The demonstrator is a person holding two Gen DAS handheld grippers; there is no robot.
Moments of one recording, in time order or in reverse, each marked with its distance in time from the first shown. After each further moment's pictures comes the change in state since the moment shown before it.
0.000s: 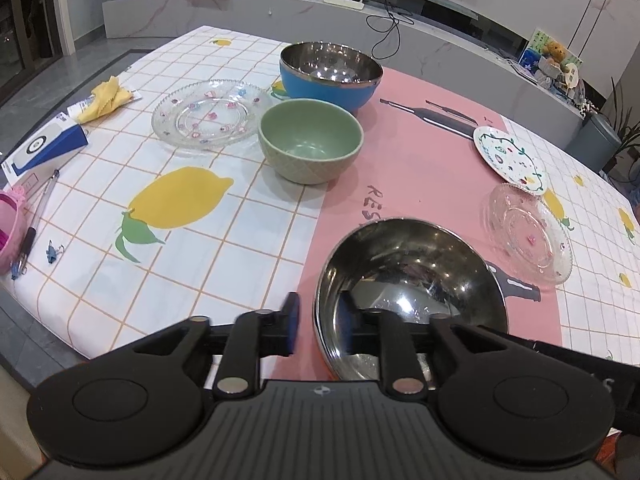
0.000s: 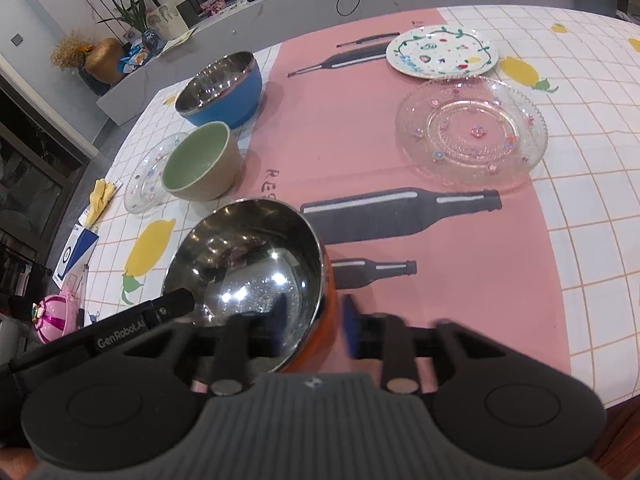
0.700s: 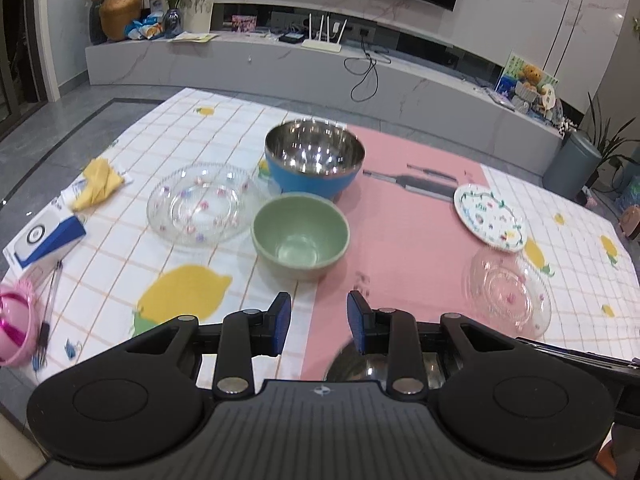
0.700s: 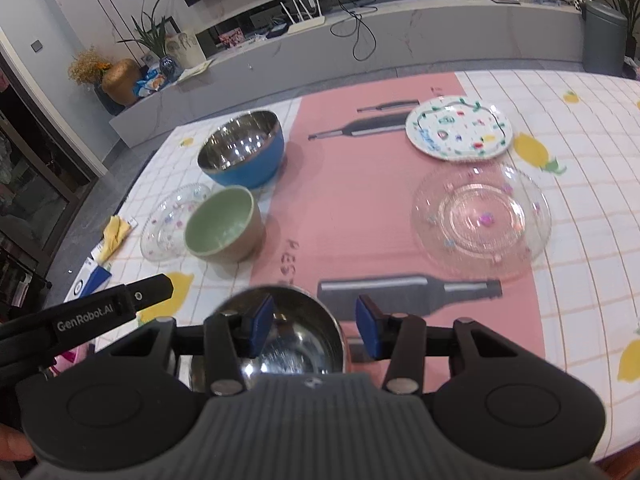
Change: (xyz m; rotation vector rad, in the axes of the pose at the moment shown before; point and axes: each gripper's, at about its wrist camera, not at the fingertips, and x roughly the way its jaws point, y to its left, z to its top) left arm -0.027 0.001 0.061 0.063 -0.112 -0.040; right arm -0.021 0.020 0.042 -0.066 -0.113 0.005
